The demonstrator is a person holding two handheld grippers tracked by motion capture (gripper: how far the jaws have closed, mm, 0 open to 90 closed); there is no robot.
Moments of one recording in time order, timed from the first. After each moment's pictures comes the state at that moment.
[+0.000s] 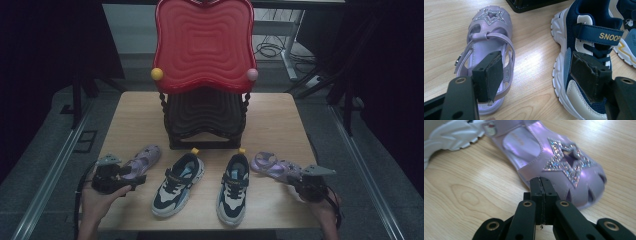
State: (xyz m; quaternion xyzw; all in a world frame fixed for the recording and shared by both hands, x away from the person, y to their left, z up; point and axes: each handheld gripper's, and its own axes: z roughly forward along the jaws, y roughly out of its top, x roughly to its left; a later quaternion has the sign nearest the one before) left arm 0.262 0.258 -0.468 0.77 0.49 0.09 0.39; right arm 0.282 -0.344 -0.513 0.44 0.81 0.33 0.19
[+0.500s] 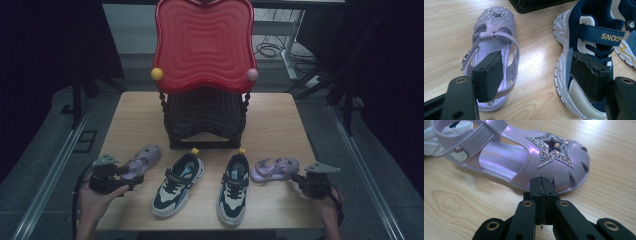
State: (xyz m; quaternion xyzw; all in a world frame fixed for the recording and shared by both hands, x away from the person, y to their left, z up) left arm 0.260 0.263 -0.466 0.77 0.50 0.09 0.39; right arm 0.292 -0.358 -0.518 0.46 0.79 0.34 0.20
